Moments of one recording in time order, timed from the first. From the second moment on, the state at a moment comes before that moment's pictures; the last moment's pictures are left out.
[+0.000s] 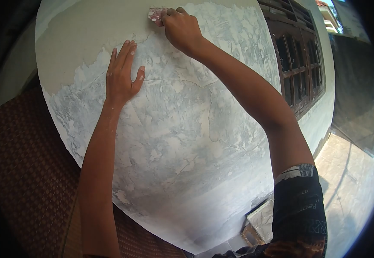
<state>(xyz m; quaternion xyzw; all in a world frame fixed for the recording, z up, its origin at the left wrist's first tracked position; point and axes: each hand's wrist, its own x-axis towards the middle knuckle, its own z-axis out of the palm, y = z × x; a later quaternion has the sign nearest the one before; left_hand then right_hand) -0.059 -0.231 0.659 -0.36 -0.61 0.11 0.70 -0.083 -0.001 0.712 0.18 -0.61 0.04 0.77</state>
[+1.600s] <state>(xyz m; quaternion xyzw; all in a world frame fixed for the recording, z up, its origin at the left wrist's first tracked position) -0.052 -0.268 0.649 -0.39 -0.58 0.06 0.71 -0.053 -0.063 0.645 0.21 -0.67 0.03 0.71</state>
